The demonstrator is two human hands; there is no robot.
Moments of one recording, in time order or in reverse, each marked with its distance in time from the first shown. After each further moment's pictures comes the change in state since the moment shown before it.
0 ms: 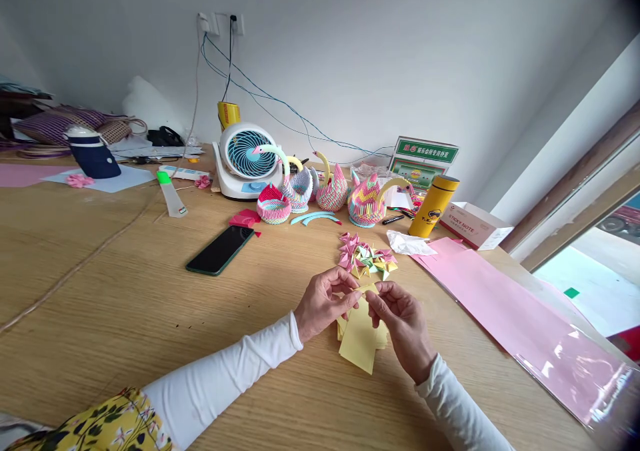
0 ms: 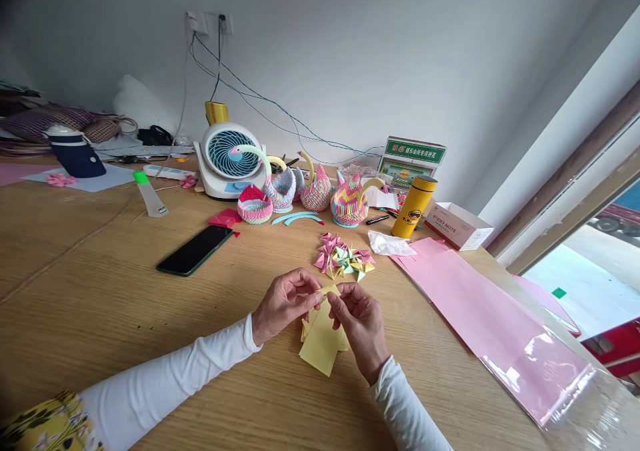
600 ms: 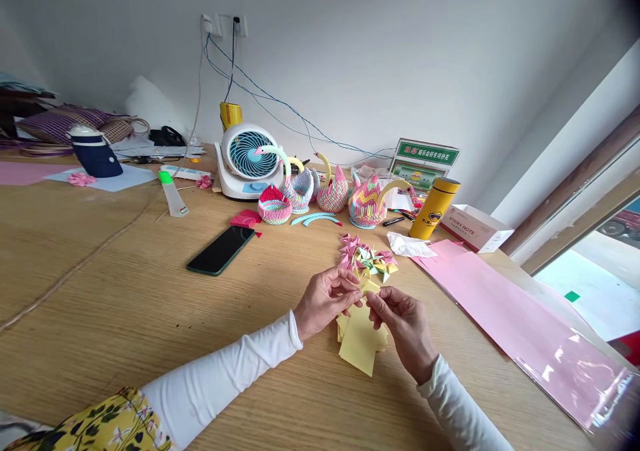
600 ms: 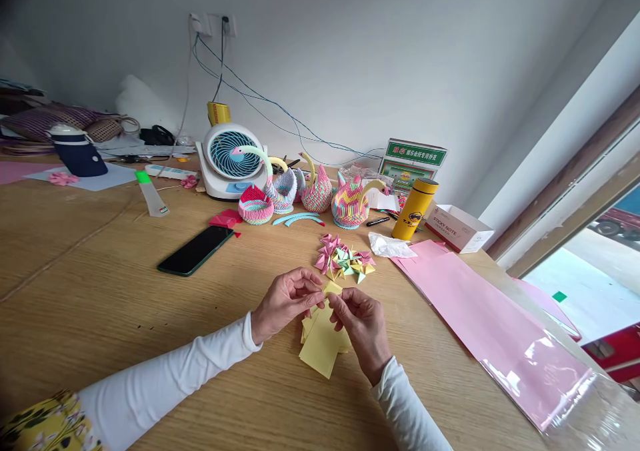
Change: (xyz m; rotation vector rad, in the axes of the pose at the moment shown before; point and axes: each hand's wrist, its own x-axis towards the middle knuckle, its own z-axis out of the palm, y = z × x) left_hand 0.003 -0.001 0.001 -0.046 0.030 -0.045; right_hand 0.002 -0.004 -0.004 -0.099 -0.002 0.044
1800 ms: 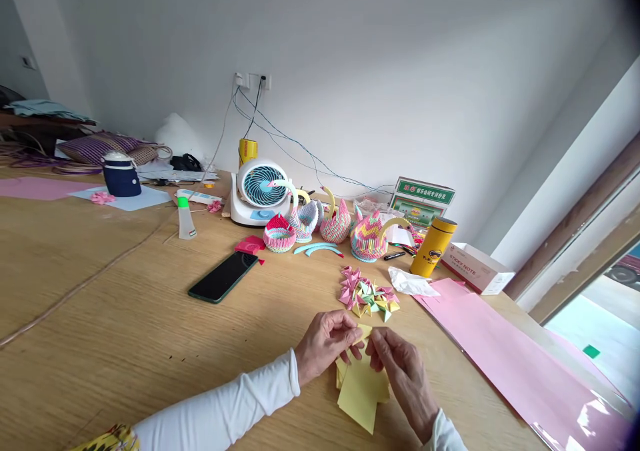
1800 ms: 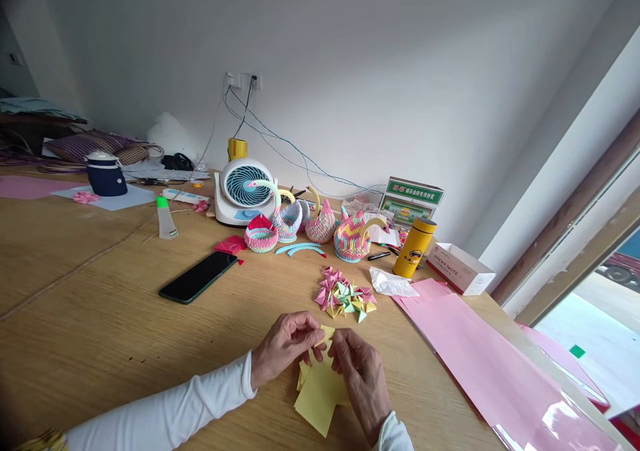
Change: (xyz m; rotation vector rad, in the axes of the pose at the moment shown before) left_hand 0.000 -0.009 -0.003 0.092 -0.058 0.011; right_hand 0.001 0.007 -0.005 -0.330 -0.059 -0.134
